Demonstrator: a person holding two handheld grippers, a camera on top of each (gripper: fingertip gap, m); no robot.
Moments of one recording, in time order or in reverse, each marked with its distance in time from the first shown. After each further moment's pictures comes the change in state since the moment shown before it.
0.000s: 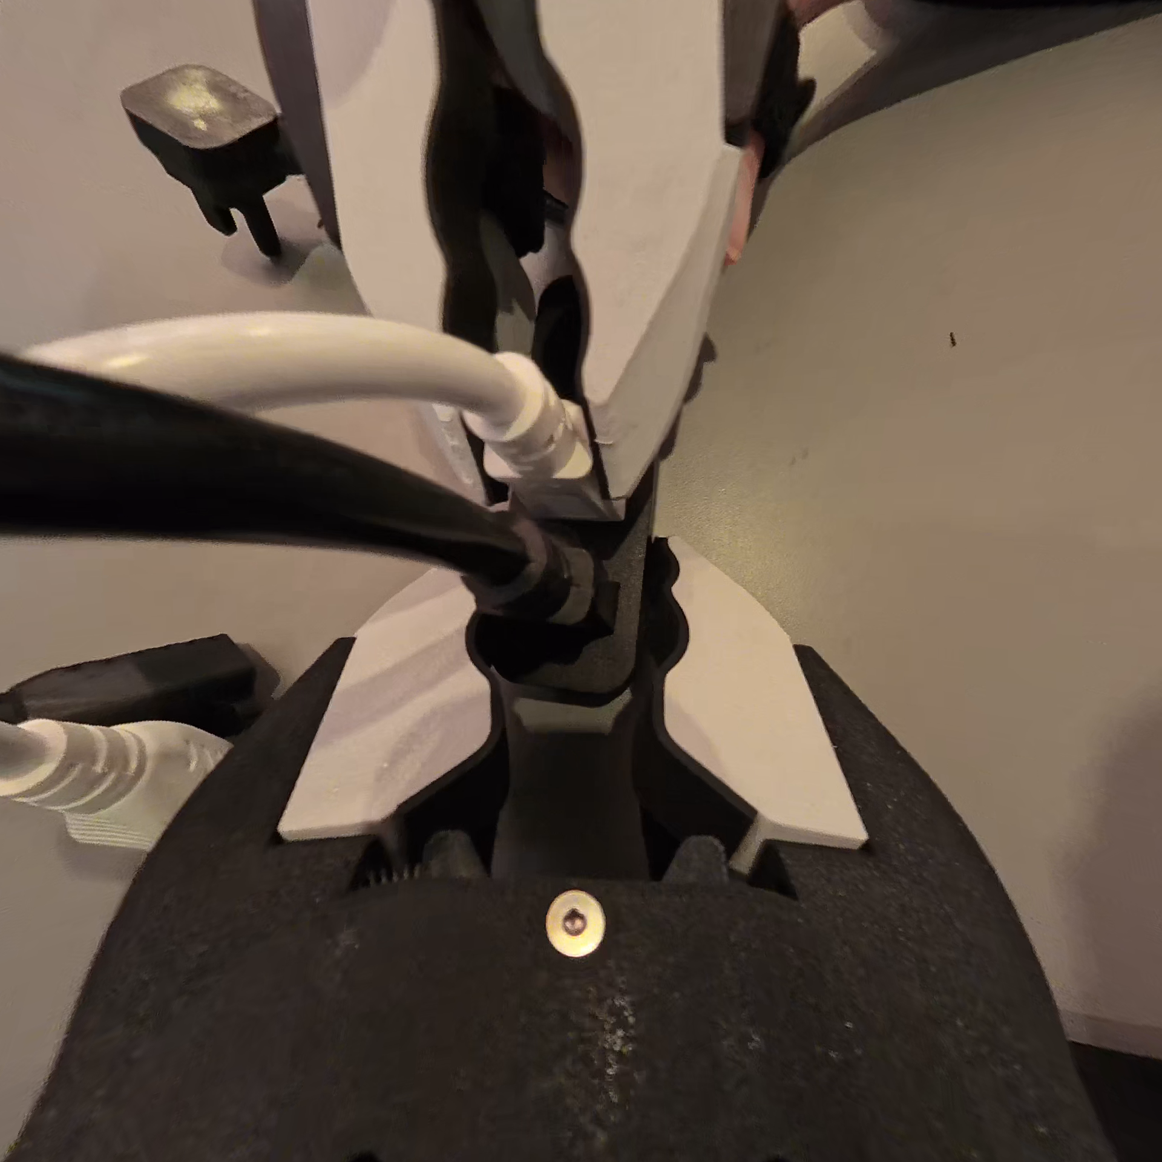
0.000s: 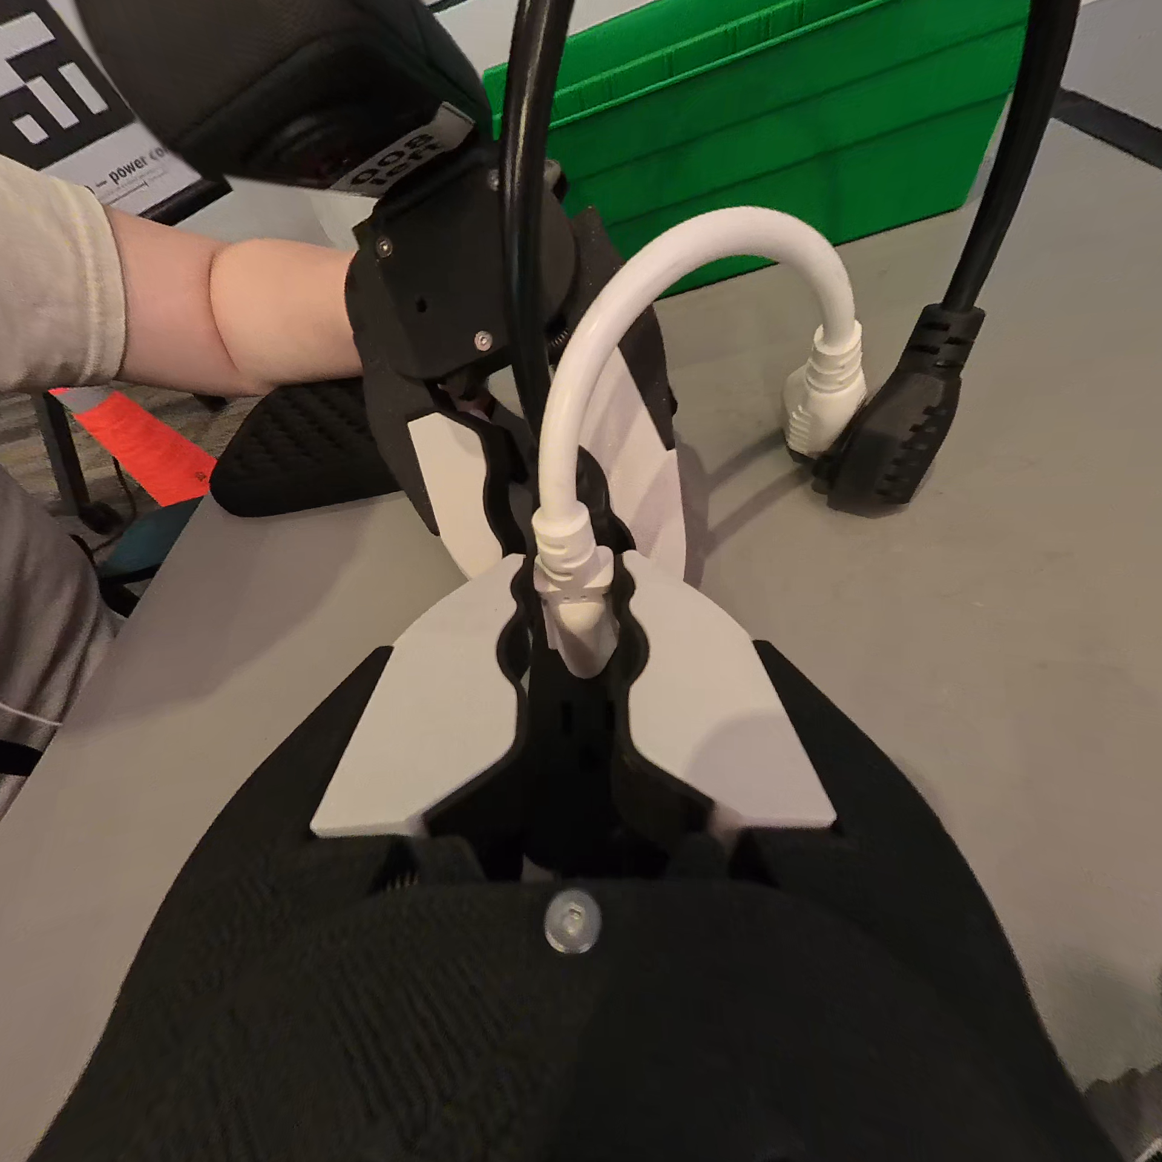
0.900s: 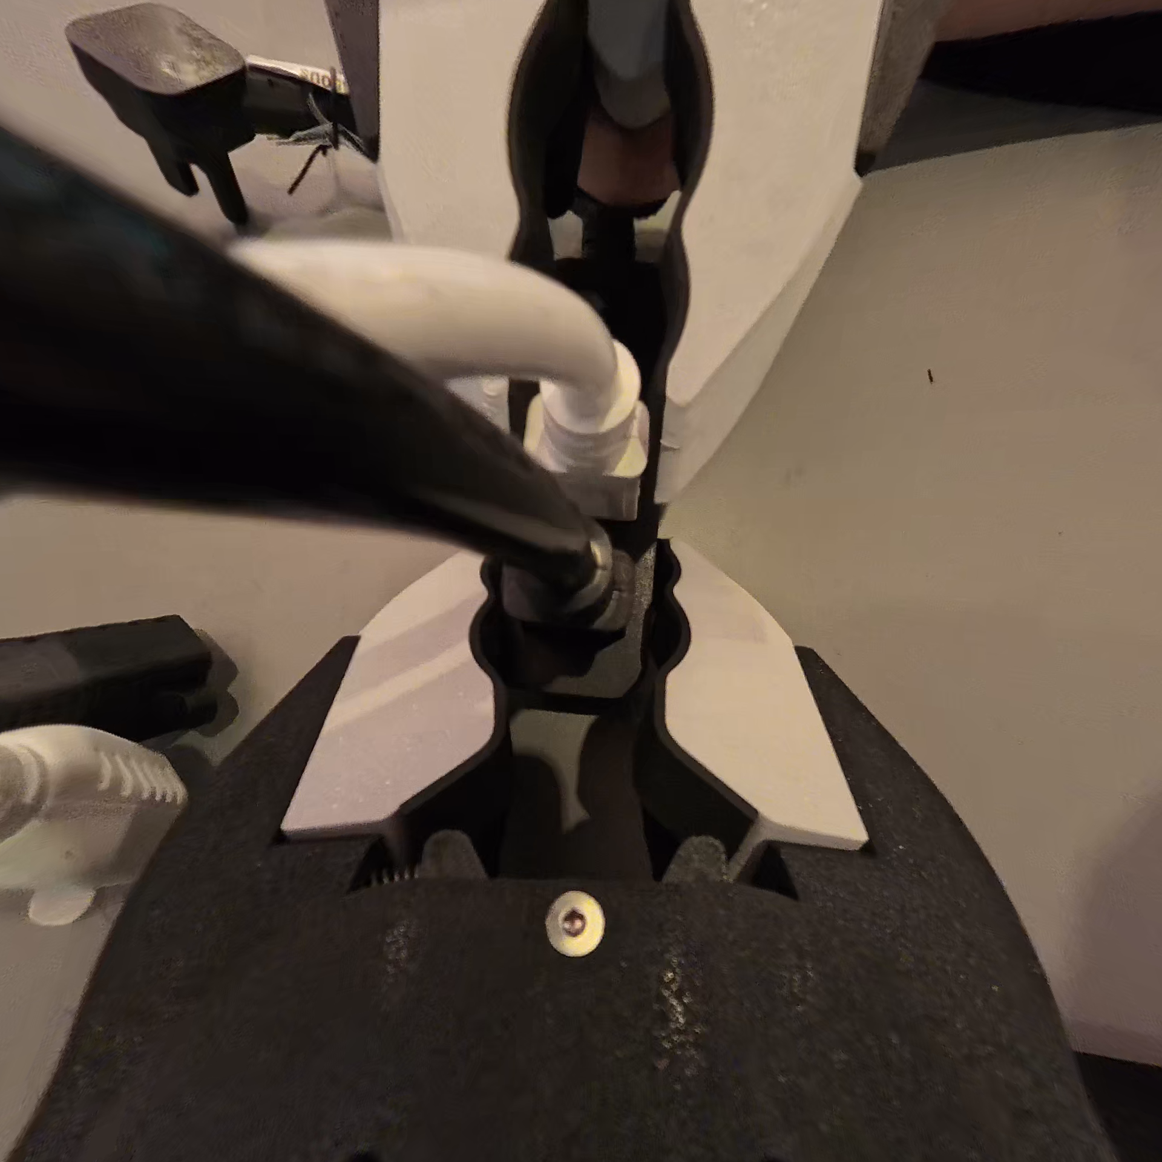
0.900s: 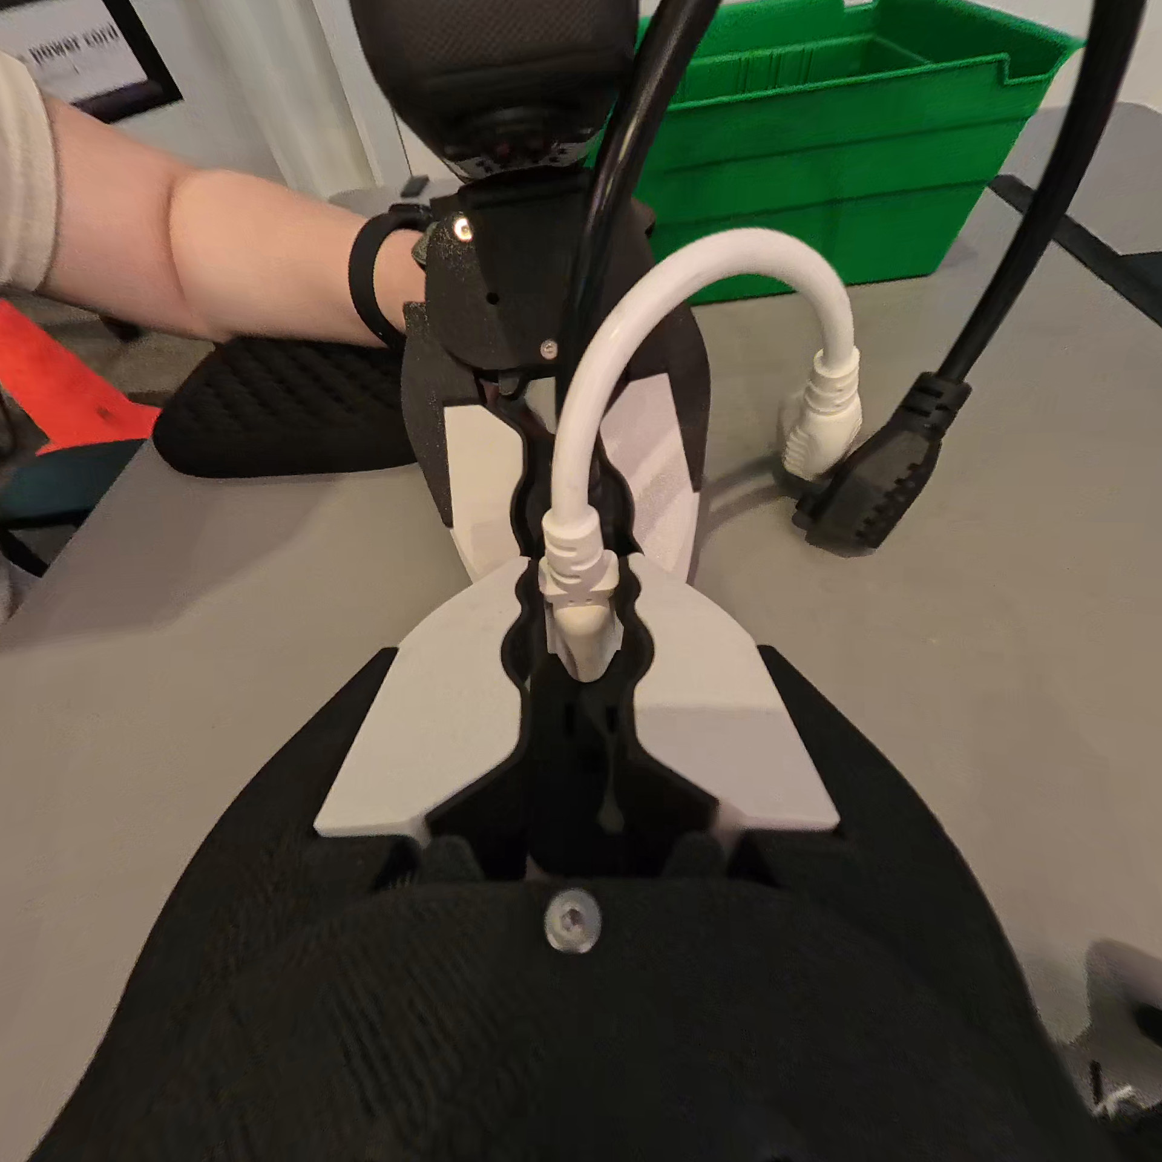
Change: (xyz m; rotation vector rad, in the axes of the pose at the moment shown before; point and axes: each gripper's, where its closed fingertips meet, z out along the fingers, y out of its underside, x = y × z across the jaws) left arm 0.002 0.002 0.003 0.038 0.066 -0.106; right arm -0.005 -0.003 0.002 -0.032 0.060 -0.150
